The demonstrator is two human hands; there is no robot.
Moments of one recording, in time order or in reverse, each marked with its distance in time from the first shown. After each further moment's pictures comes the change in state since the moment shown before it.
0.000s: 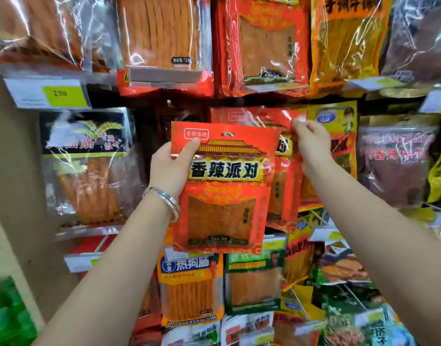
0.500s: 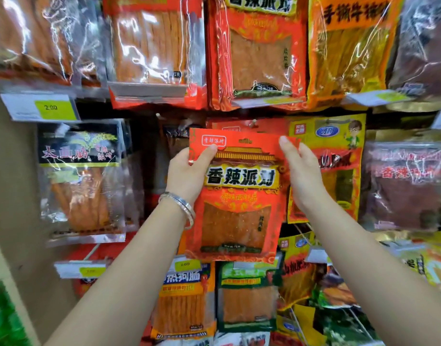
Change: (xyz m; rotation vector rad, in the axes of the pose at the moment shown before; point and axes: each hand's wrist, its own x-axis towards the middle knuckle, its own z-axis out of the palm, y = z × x) left_hand 0.002 0.005 0.051 -0.010 -0.010 -0.012; right_hand -0.024 0.009 -0.008 0.134 -0.278 -0.056
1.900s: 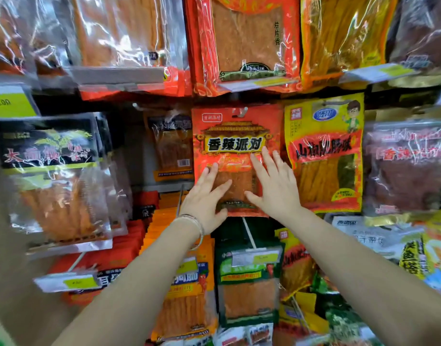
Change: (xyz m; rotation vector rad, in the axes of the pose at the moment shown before) left_hand 0.018 -0.121 0.008 1.157 -0.534 0.446; right_hand -0.002 0.100 -0.004 -1.379 -0.169 -0.421
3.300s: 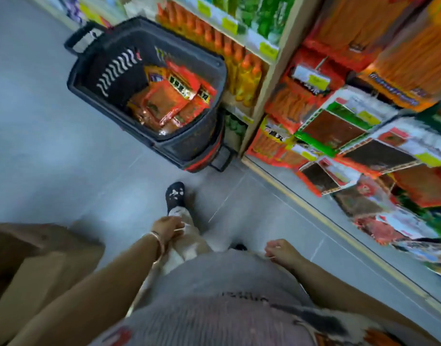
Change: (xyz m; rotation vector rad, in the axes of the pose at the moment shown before) left_hand -0.737 0.113 0.024 -1.110 0.132 -2.341; right_hand -0.581 -0.246 -0.030 0.641 -1.894 0.597
